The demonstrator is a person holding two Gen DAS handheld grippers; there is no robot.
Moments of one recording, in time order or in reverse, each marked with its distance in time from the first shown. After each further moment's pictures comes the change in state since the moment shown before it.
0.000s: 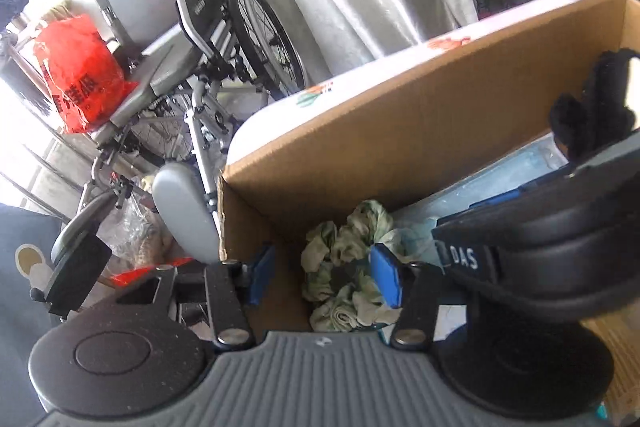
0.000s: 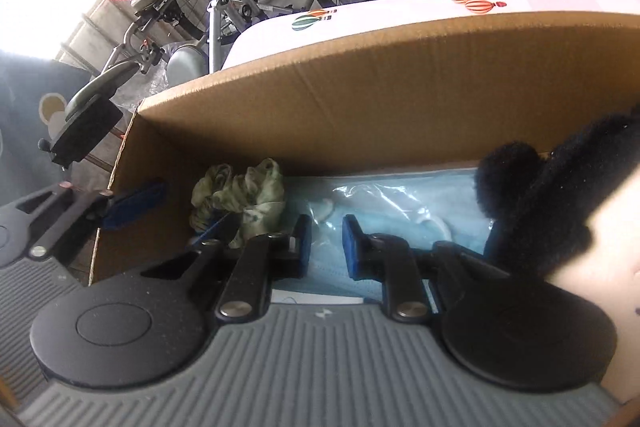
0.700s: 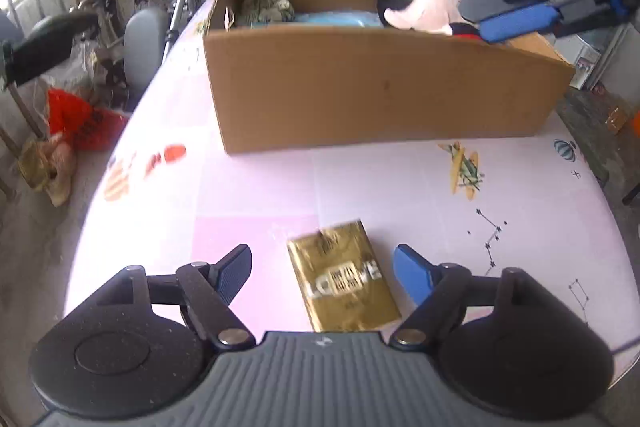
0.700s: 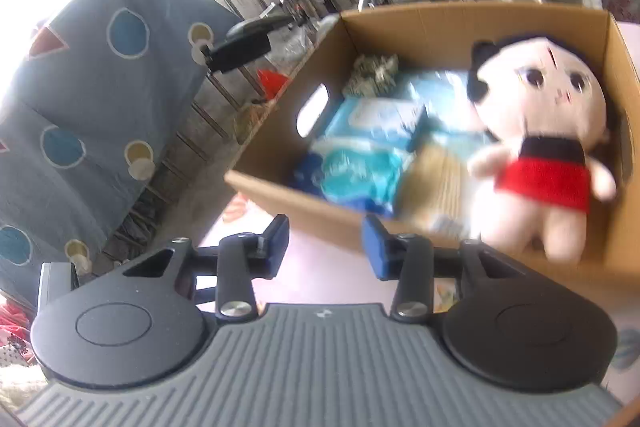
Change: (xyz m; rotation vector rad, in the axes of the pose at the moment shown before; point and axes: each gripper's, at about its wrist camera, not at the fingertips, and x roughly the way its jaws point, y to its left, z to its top) left arm -0.187 -0.045 -0.275 -0.333 -0.053 -0.336; right arm -0.229 -0.031 -0.182 -0.265 0.006 0.291
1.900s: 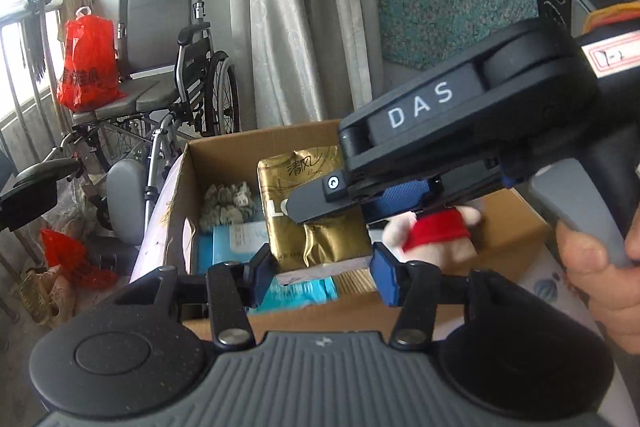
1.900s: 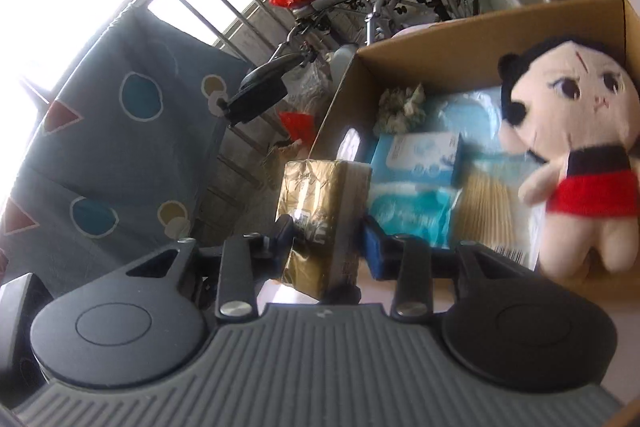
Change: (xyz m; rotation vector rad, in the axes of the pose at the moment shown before) left arm -0.042 -0.057 0.086 0.097 -0.319 0.007; right arm -0.003 -0.003 0.053 0.150 -0.114 0.078
